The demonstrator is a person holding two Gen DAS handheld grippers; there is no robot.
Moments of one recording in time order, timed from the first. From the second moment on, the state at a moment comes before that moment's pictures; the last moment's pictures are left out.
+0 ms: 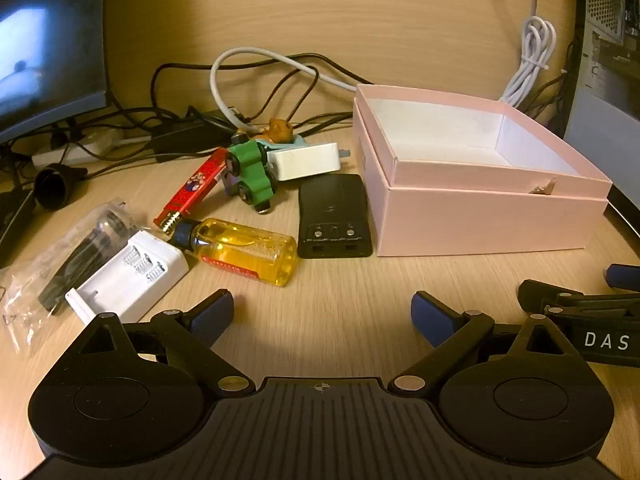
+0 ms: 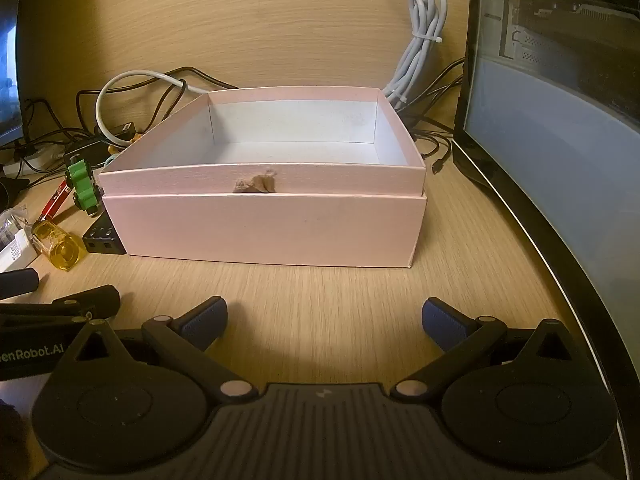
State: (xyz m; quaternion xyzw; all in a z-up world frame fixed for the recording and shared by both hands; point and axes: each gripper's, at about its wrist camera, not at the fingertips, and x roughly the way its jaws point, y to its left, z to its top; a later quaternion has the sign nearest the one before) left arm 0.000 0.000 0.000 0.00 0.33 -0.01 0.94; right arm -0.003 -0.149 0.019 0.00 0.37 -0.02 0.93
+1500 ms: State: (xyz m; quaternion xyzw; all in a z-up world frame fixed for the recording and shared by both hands) left arm -0.003 -0.004 0.001 0.01 0.34 0.00 0.94; right arm -0.003 -0.149 0.018 0.00 0.37 -0.02 0.93
